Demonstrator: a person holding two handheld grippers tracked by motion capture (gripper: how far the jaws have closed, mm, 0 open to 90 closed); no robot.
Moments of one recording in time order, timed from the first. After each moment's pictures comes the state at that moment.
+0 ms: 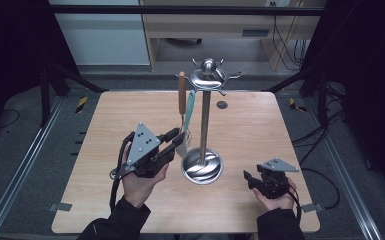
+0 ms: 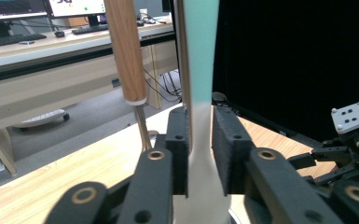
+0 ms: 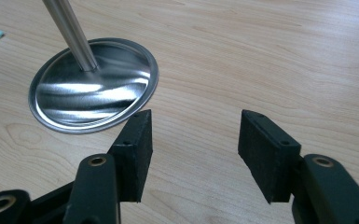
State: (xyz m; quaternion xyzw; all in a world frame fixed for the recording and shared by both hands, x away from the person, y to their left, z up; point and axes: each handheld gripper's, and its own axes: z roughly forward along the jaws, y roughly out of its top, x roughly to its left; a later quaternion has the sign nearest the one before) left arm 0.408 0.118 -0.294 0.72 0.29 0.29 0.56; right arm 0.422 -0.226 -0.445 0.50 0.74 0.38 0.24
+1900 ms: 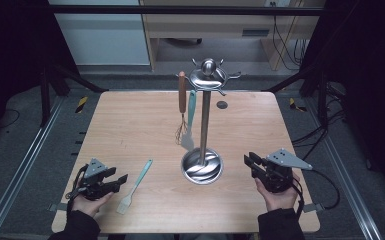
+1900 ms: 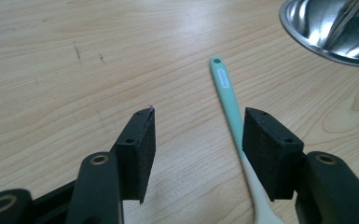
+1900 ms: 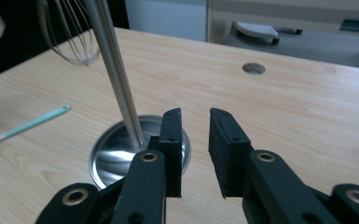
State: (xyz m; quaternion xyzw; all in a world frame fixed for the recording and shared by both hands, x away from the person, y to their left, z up) left arm 0.433 0.283 -0.463 0.78 0.45 0.20 0.38; right arm 0.411 -0.215 -0.387 0.45 0.71 0.48 0.26
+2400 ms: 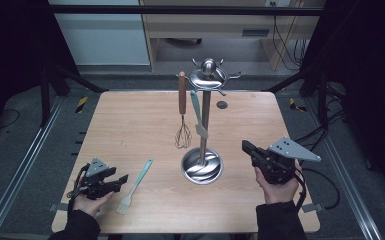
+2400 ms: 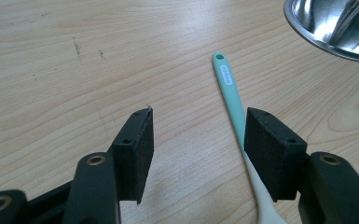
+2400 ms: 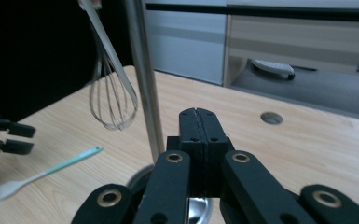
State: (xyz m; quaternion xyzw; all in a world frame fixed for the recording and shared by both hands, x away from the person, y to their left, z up) left arm 0.435 0.281 -0.464 0.78 0.45 0.20 0.38; right arm 0.407 -0.199 -0.335 0.40 0.69 0.53 0.27
